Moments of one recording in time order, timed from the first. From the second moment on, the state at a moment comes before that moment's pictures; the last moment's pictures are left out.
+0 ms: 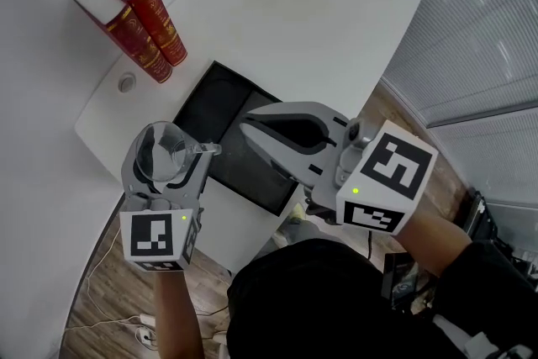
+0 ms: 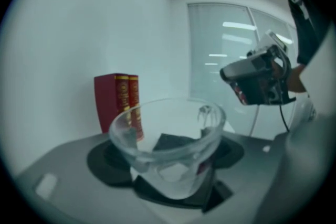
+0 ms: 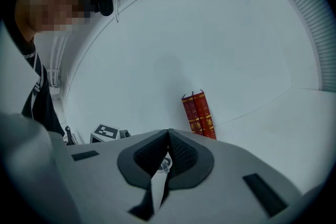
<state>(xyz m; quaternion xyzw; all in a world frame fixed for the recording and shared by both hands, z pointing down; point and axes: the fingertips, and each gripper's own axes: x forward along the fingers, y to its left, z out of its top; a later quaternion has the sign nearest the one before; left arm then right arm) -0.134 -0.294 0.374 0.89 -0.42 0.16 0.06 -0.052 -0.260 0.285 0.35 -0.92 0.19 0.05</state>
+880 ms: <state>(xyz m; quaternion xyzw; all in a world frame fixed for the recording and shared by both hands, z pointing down) -0.125 -0.238 0.320 0.86 -0.48 0.15 0.06 -0.041 -0.238 0.259 0.31 -0.94 0.15 0.02</state>
